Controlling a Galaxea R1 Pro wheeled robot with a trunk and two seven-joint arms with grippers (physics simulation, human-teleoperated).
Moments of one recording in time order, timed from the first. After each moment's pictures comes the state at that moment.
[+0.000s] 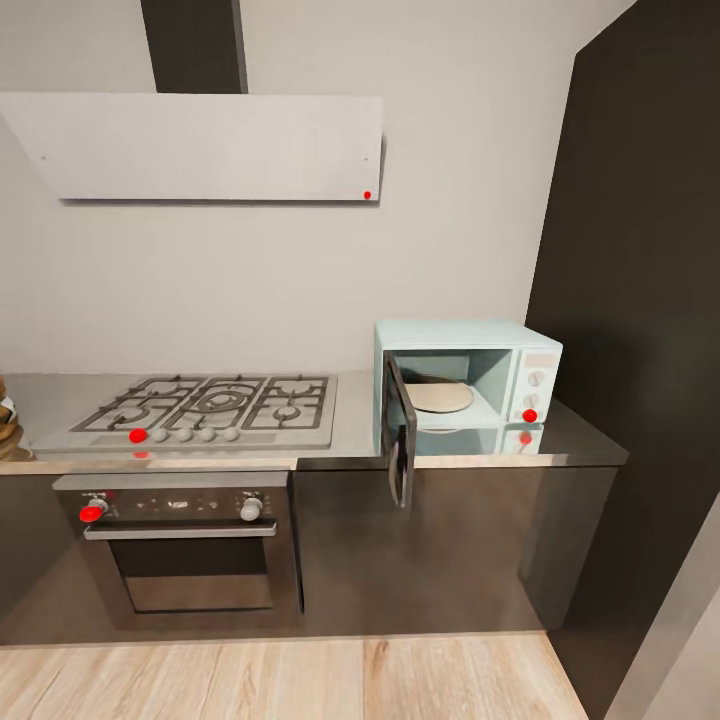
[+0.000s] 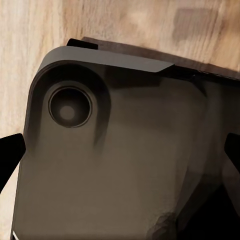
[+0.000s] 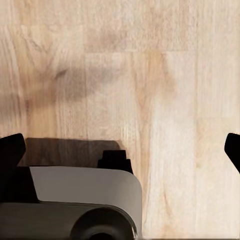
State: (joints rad) left arm 0.00 -0.04 0.01 -0.08 0.21 -0.05 -0.01; right arm -0.23 -0.05 -0.14 0.03 0.14 -0.14 0.02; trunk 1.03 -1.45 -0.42
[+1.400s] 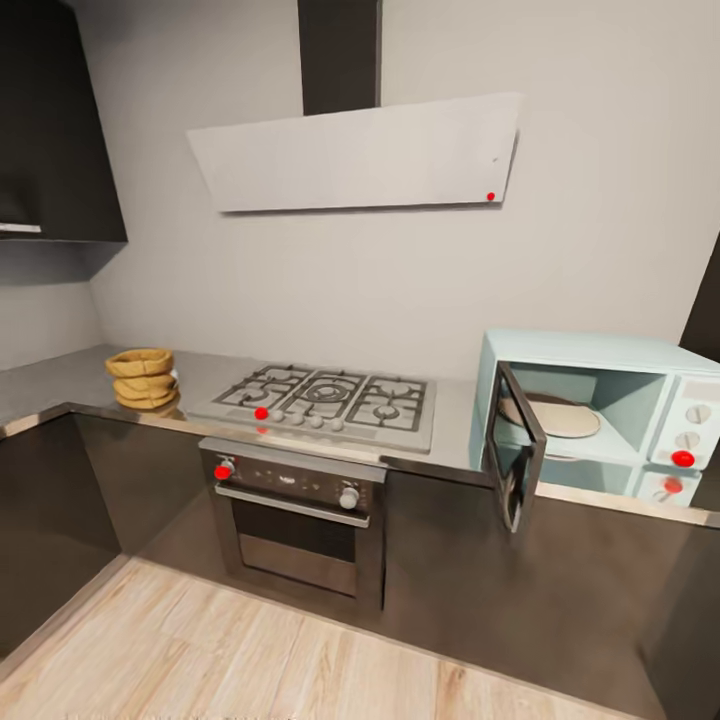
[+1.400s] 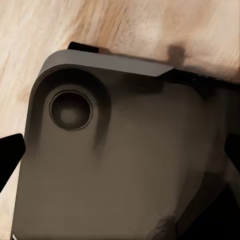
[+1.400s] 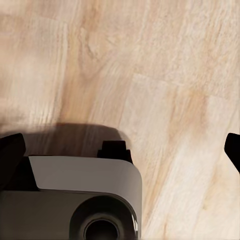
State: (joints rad) left arm 0.00 -0.04 0.01 -0.07 0.21 -0.05 -0.01; right arm -0.22 -0.05 -0.14 0.03 0.14 -0.12 0.02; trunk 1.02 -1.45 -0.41
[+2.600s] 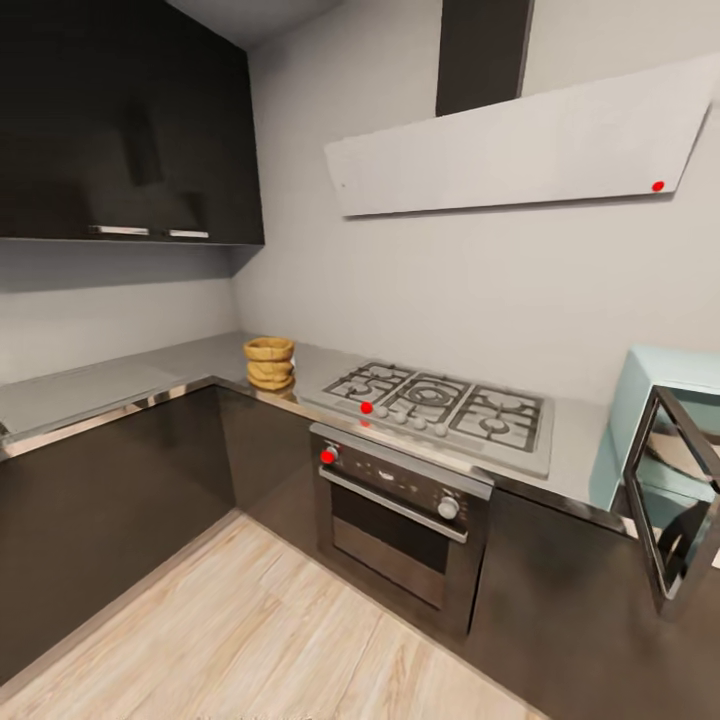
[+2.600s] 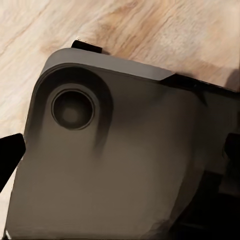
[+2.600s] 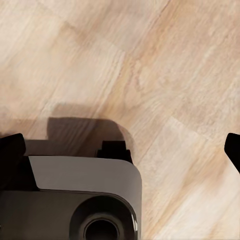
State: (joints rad) left arm 0.00 -0.04 0.01 -0.07 0.27 -0.04 -0.01; right arm -0.22 -0.05 -0.13 0.03 0.14 -0.11 0.02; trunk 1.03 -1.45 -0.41
